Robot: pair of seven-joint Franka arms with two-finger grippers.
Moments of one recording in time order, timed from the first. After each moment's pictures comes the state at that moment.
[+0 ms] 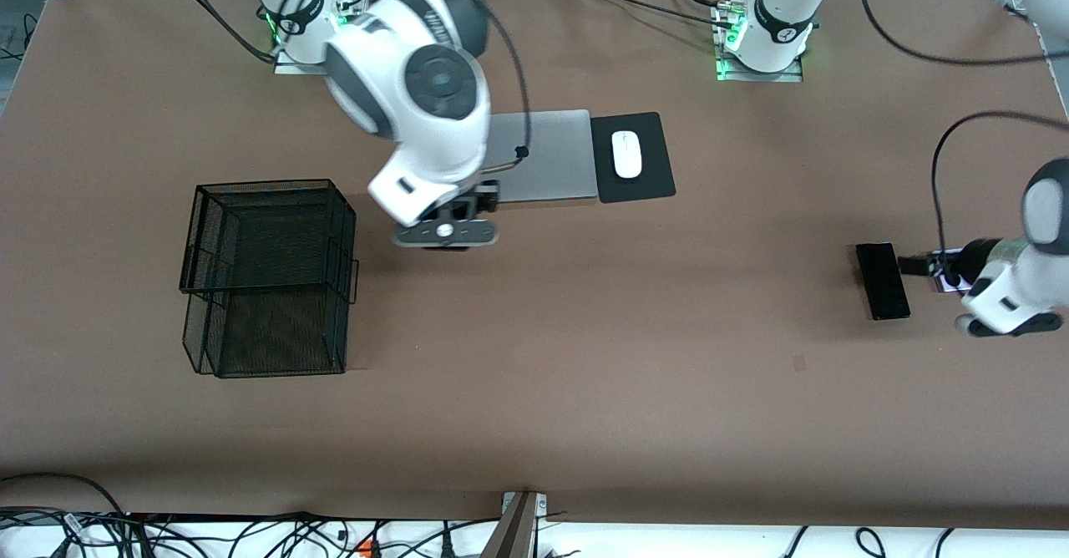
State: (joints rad) left arm 0.32 0.59 -0.15 -1.45 0.16 1.68 0.02; right arm 0.23 0.63 0.58 -1.12 -0.39 1.51 0.68
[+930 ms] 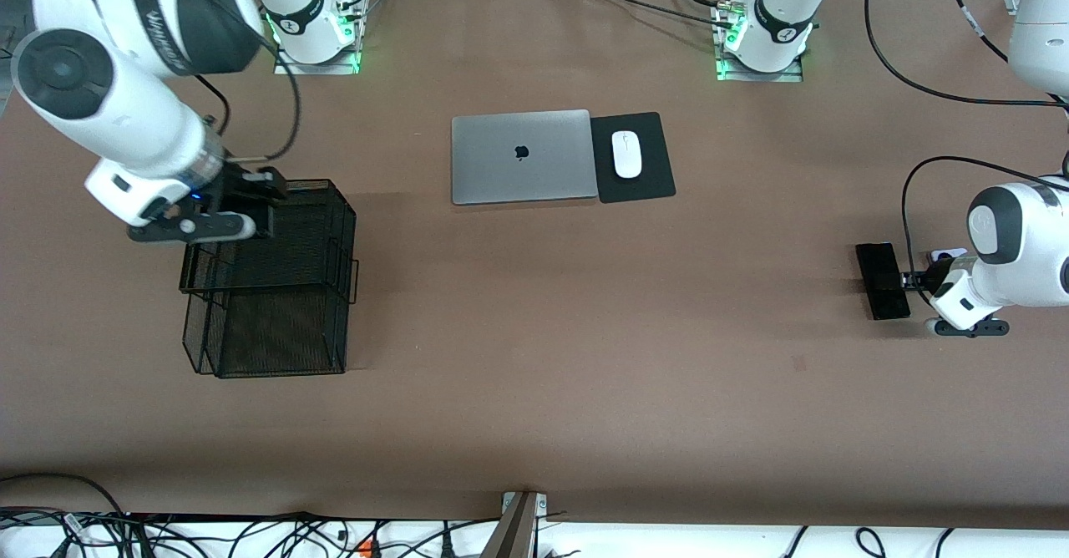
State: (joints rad) left arm 0.44 0.65 -0.17 -1.71 0.16 2.11 0.17; right arm 0.19 0.10 0.02 -1.74 -0.11 1.70 0.12
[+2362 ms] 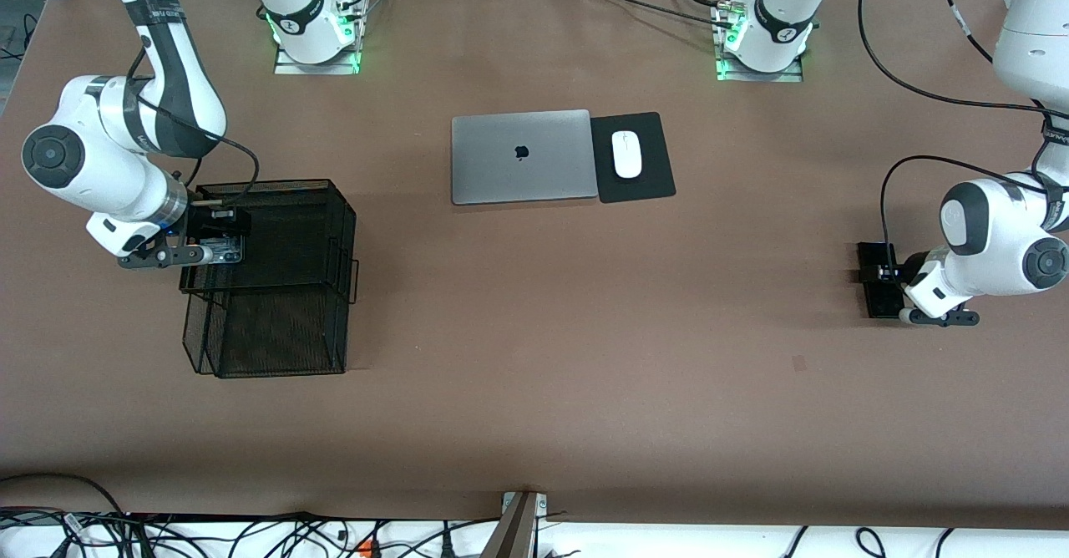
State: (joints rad) left arm 0.45 0.66 -0.16 -1.81 0.16 2.21 0.20; right arm 0.03 0.20 -0.06 -2.11 -0.04 2.21 -0.11
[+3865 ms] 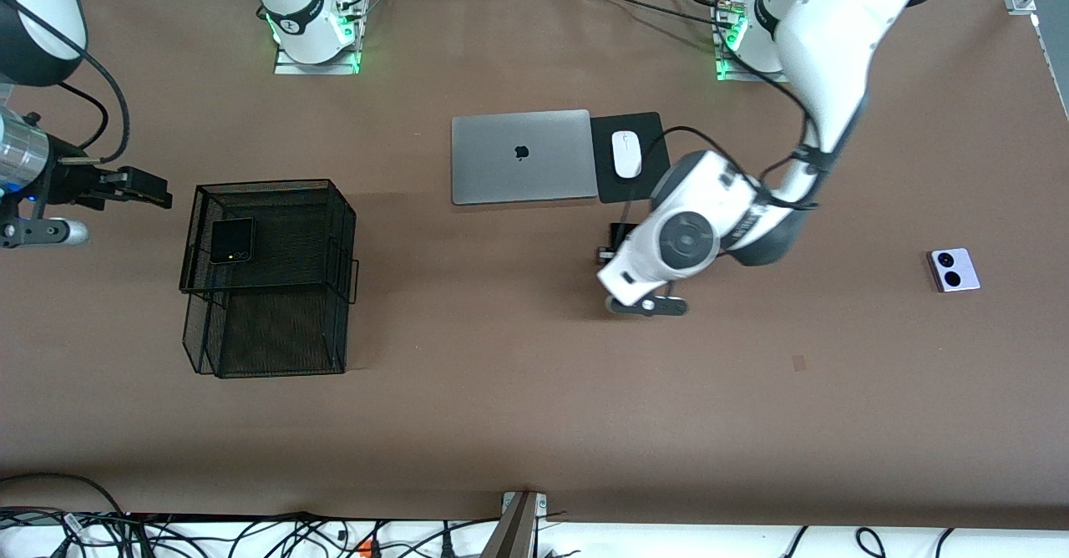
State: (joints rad) left arm -0.21 0.76 -0.42 -1.46 0.11 2.03 -0.61; right arm 0.03 0.16 -0.05 -1.55 0.00 1.59 -0.04
